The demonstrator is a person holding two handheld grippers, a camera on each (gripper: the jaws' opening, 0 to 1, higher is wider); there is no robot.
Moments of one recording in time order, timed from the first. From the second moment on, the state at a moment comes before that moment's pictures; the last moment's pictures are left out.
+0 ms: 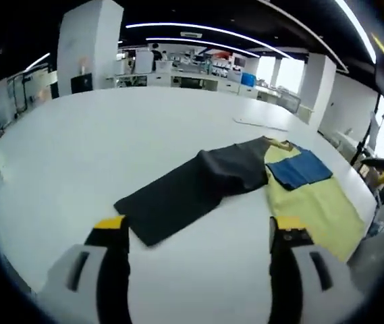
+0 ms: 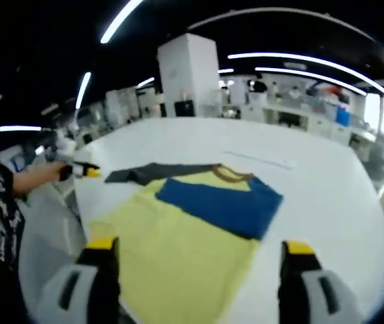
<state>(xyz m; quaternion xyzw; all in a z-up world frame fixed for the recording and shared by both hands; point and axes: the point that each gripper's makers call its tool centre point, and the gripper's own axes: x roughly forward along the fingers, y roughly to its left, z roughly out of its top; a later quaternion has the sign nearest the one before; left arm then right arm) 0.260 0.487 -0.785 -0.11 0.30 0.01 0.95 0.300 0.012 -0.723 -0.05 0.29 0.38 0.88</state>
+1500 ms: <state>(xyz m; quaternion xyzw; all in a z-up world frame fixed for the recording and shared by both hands) 0.266 0.541 -0.840 -0.10 0.35 0.16 0.92 0.273 0.003 -0.746 -0.10 0.33 0.35 0.87</state>
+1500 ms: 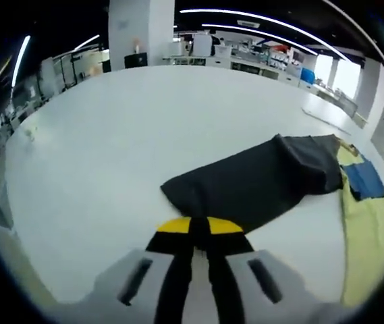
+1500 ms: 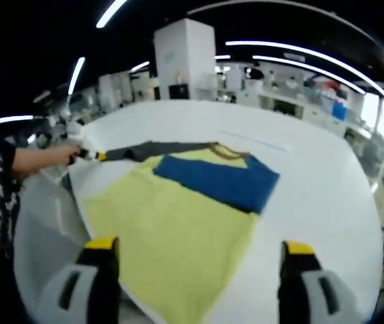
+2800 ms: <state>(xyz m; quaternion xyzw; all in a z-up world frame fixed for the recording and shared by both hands) 0.293 0.589 -0.824 -0.01 0.34 0.13 0.93 0.273 -0.005 -0.744 -0.09 0.33 0.35 0.87</state>
